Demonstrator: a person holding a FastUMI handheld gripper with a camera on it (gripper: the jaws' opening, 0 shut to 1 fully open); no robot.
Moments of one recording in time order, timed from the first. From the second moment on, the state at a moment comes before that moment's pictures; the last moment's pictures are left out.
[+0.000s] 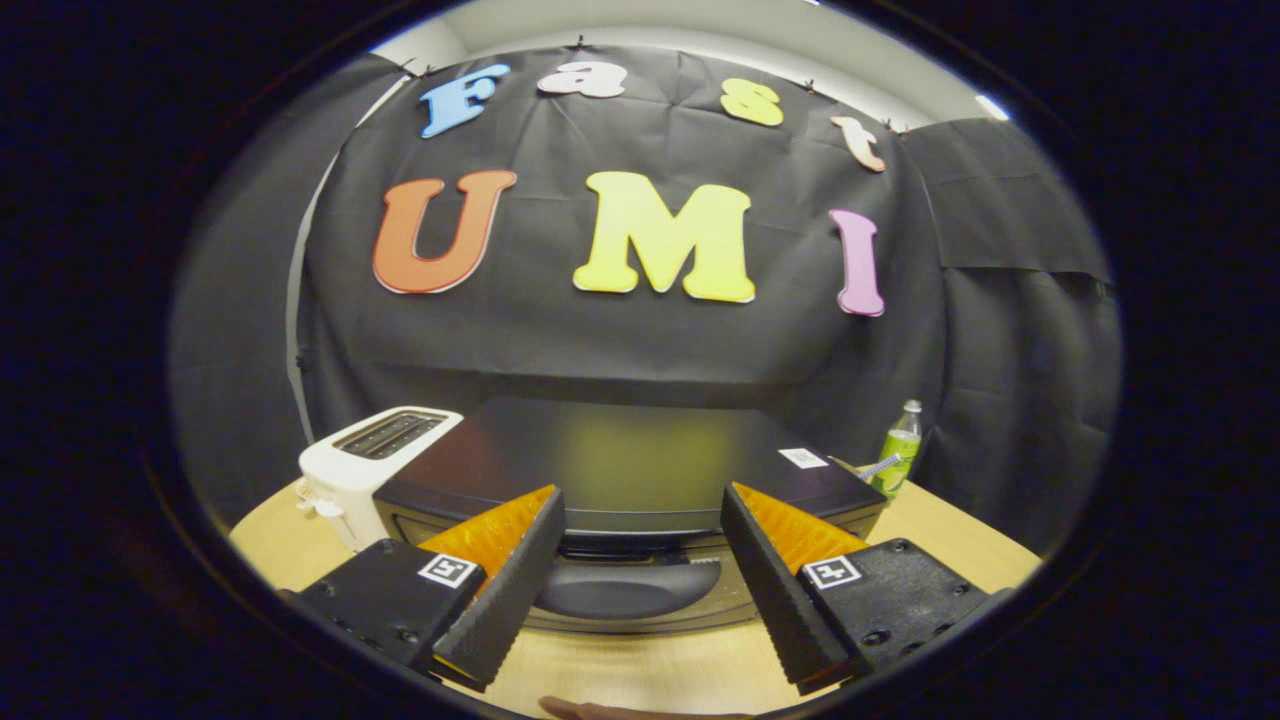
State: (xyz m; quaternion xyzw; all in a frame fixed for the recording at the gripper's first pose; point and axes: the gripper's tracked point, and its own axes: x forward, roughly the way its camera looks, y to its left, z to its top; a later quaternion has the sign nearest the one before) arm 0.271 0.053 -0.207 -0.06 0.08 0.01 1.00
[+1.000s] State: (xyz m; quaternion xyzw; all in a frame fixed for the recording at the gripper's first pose) arm 0.185 0.040 -0.258 -0.05 0.18 0.04 0.98
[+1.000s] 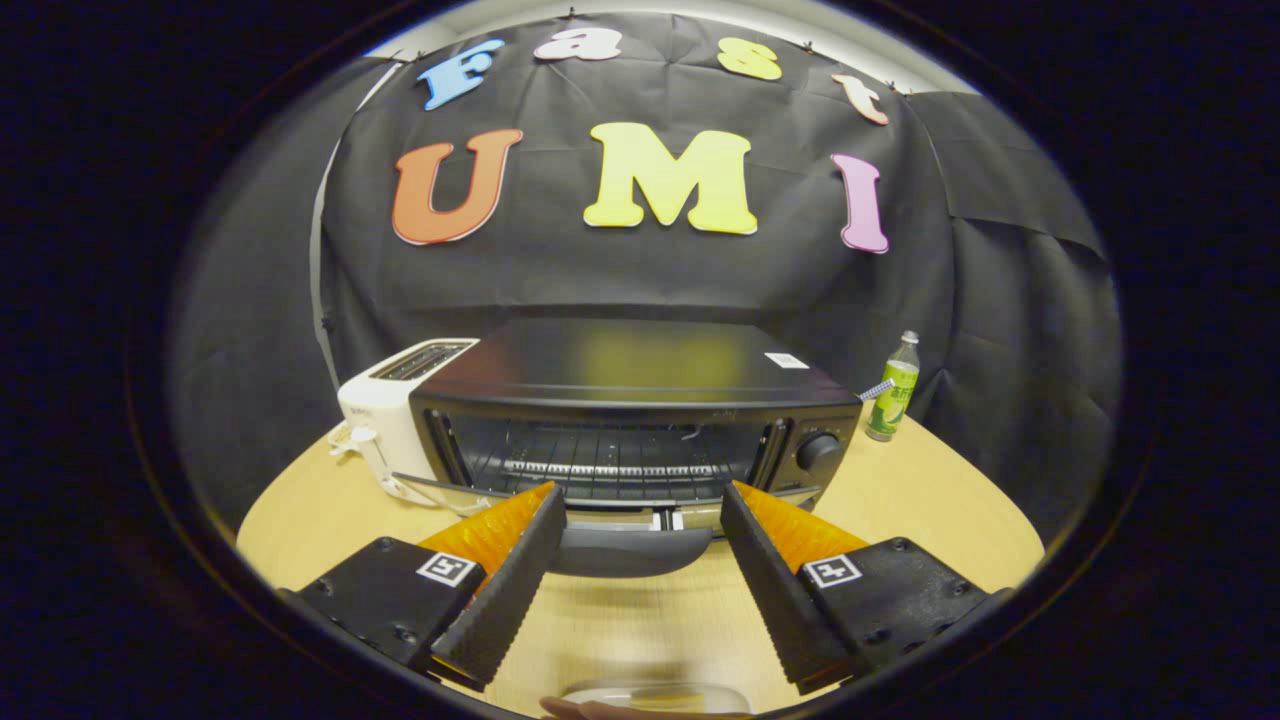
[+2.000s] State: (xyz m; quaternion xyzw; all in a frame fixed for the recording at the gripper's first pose) arm 0.131 0.032 -0.338 -0.03 0.23 0.06 0.97
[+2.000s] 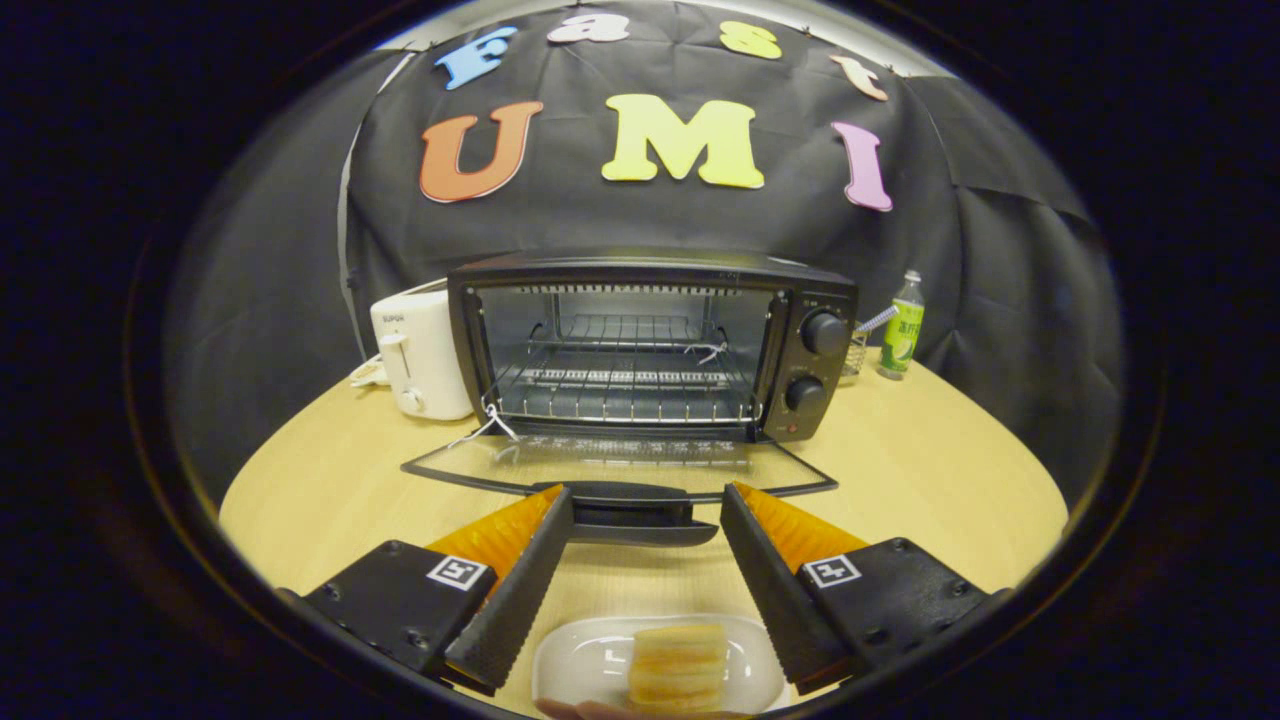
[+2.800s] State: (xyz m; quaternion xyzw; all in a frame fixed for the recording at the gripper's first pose) arm 0.060 0.014 -0.325 -0.05 0.23 0.07 0.97
